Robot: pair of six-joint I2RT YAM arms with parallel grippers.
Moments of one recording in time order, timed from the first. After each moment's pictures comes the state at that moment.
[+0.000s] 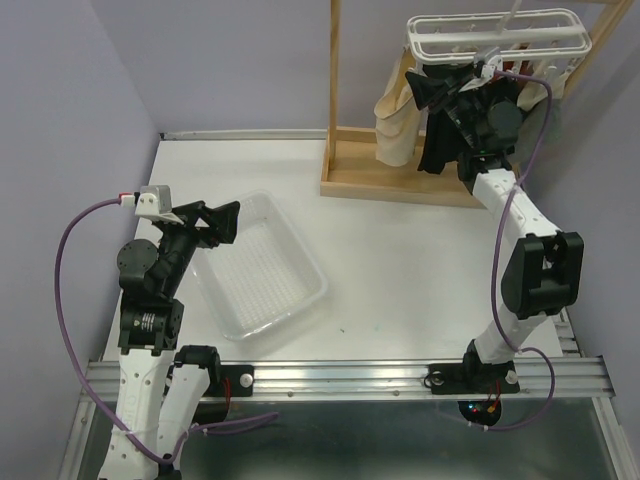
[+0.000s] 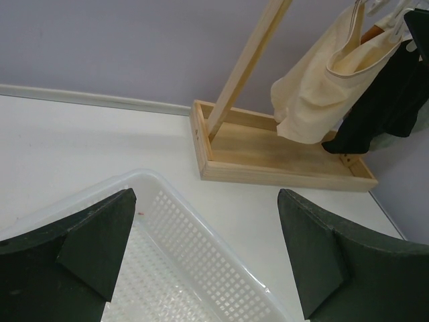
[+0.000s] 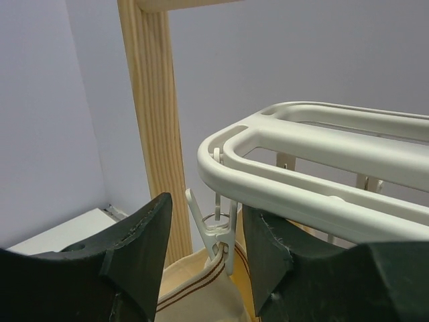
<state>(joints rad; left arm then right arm) -0.06 0.55 0.76 -0.15 0.24 -0.41 0.11 1.72 1.47 0.84 -0.50 0.27</state>
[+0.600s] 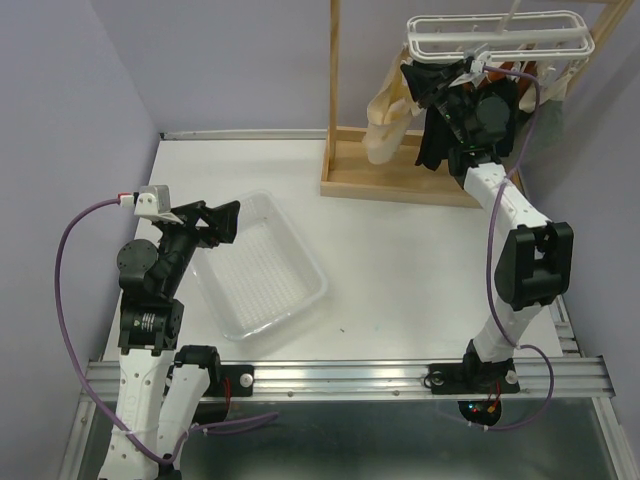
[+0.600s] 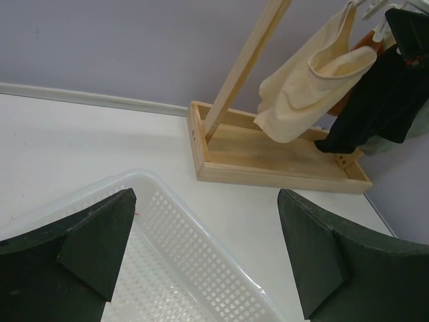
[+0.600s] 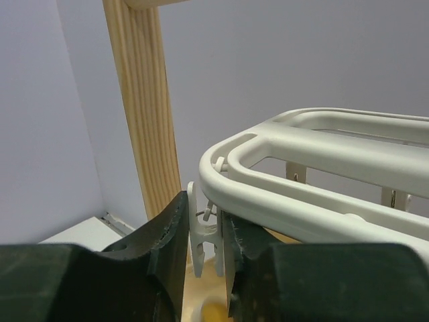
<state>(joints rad) -0.06 0.54 0.76 -0.15 0.24 -0.43 0.15 1.79 1.55 0.84 -0.45 0.27</state>
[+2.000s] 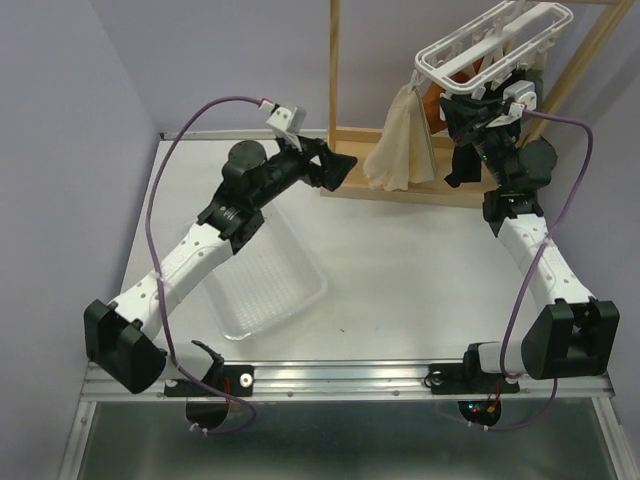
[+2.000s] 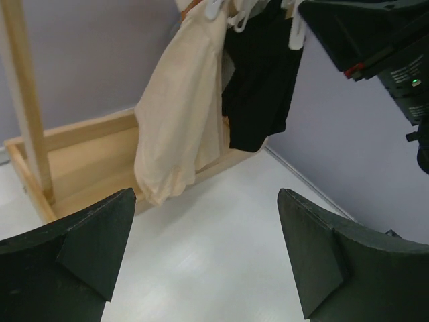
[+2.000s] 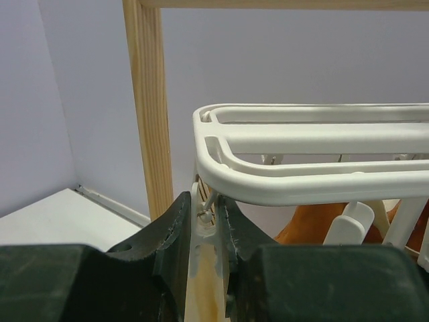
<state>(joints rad) -0.55 1.25 1.18 0.15 0.27 -0.36 0.05 1.33 1.13 0.74 -0.50 0.17</state>
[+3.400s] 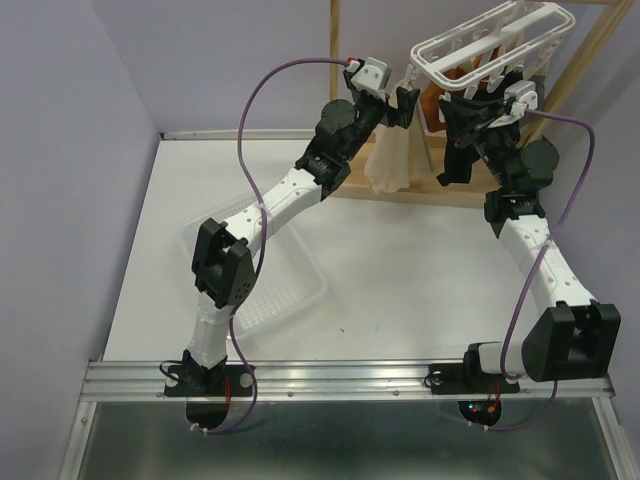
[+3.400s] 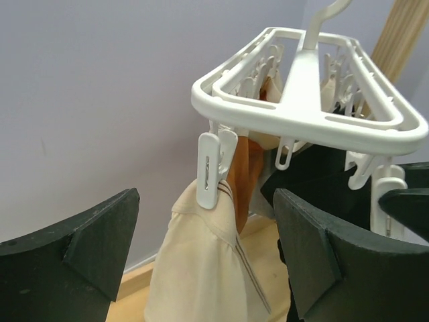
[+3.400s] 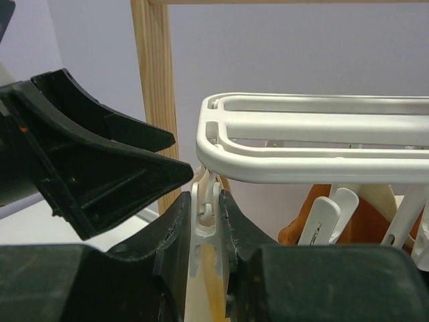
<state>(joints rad) -0.74 2.02 1.97 0.42 -0.06 -0.07 0.04 1.32 1.13 0.71 -0.52 0.19</state>
